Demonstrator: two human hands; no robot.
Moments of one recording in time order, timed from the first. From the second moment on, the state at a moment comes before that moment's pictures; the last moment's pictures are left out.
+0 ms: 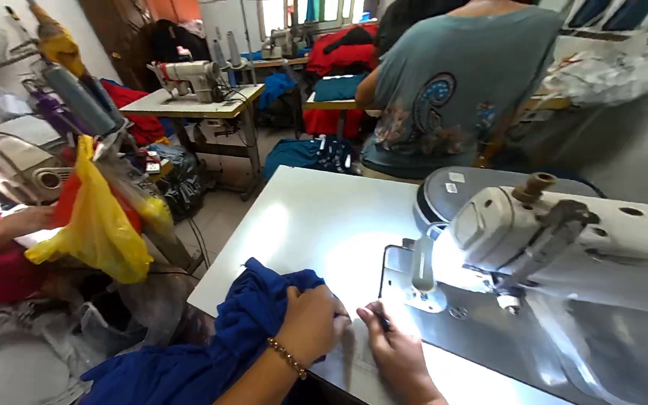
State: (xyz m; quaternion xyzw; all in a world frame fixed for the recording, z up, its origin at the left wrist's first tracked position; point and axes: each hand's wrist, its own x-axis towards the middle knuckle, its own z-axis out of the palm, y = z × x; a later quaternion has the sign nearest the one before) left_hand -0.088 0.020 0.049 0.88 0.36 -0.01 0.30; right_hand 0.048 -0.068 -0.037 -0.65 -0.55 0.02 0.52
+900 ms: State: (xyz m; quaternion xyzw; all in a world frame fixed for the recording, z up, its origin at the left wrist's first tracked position) left_hand -0.078 0.041 0.062 0.76 0.35 -0.04 0.55; right_hand 0.044 -0.116 -0.003 -0.70 -0.56 0.18 0.39
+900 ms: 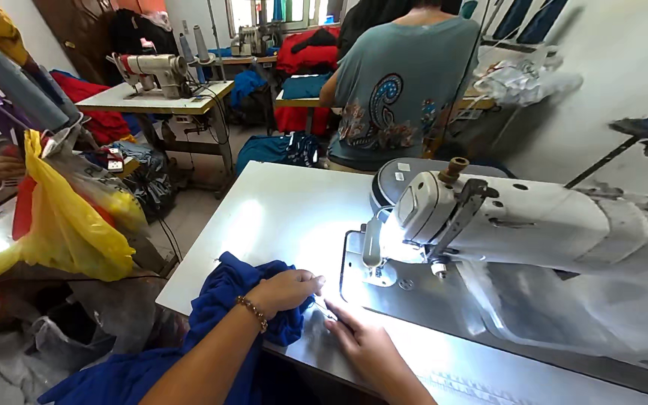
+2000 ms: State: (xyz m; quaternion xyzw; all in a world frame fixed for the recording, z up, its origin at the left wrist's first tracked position) left_hand -0.186 -0.007 0.075 0.82 0.51 0.00 0.27; right_hand 0.041 -0.094 0.030 -0.61 -0.73 -0.07 0.31
